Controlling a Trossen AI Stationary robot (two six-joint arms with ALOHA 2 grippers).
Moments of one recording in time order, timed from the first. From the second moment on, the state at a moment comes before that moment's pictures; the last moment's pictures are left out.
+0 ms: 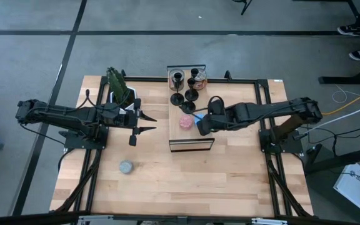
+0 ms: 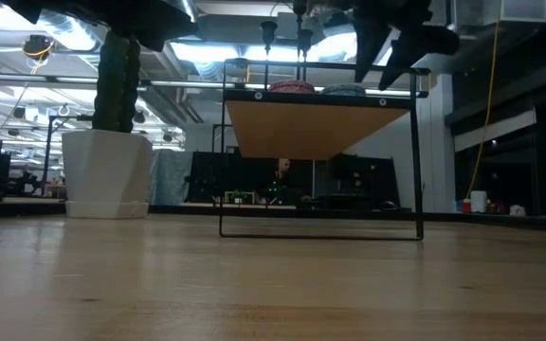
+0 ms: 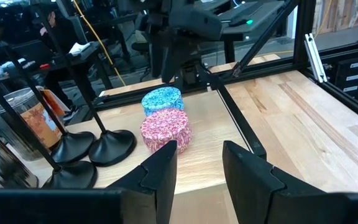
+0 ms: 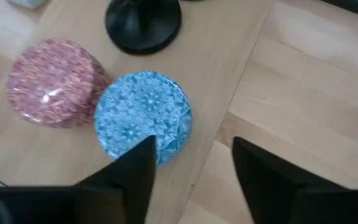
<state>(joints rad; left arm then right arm) -0.02 0.81 0.54 0.08 -0.06 0.20 0.15 1.56 1.45 -1.15 0.48 1.16</state>
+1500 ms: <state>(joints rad) -0.02 0.81 0.54 0.08 -0.06 0.20 0.10 1.63 1.45 -1.09 0.37 1.27</state>
